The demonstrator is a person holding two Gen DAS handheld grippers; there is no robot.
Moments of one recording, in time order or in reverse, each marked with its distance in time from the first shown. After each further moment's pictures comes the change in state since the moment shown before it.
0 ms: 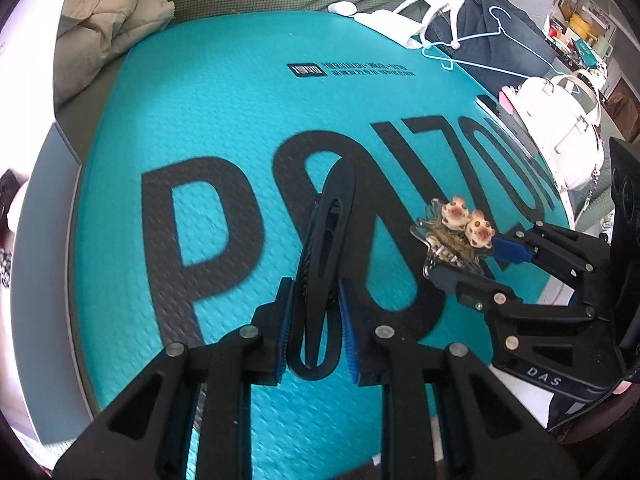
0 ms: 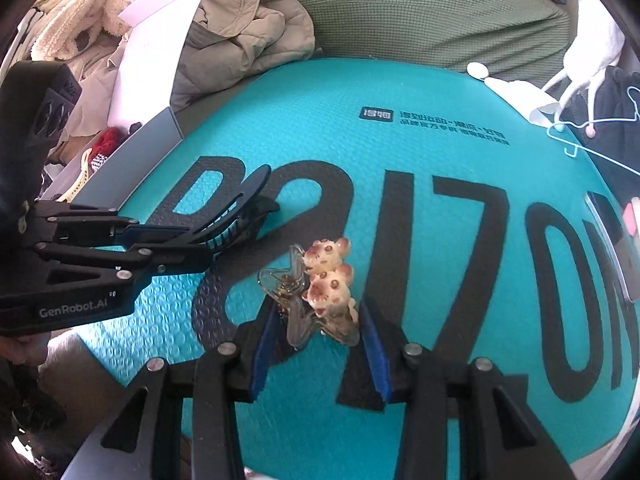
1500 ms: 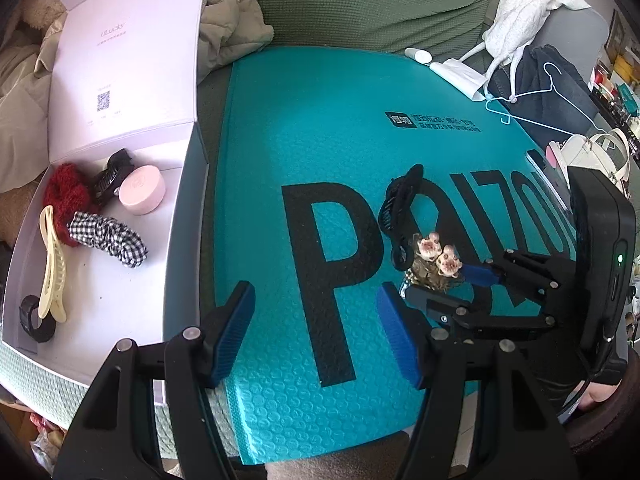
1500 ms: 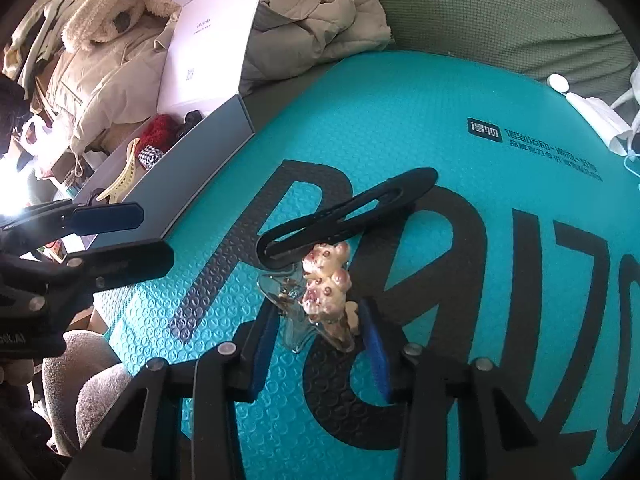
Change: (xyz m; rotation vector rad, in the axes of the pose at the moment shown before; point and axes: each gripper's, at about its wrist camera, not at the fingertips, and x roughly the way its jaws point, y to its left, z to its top) left arm -0.077 0.067 -0.009 -0.139 -0.108 0.163; right arm 0.036 0.058 0.036 -0.068 0.040 0.180
